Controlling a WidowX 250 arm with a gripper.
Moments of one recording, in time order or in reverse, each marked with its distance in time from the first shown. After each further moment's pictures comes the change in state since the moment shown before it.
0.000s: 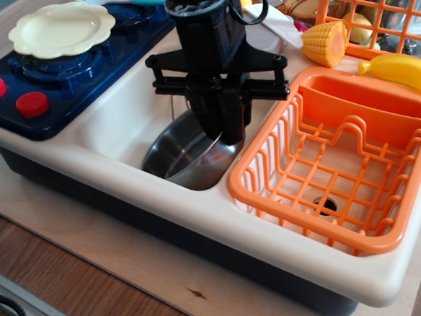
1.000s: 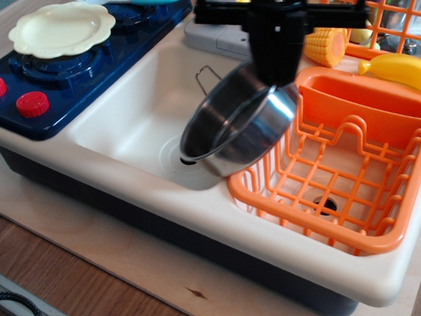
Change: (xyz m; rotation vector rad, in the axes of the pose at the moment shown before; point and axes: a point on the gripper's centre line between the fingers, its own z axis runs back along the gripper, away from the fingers) arm -0.004 -0.078 0.050 0.082 -0.008 0.066
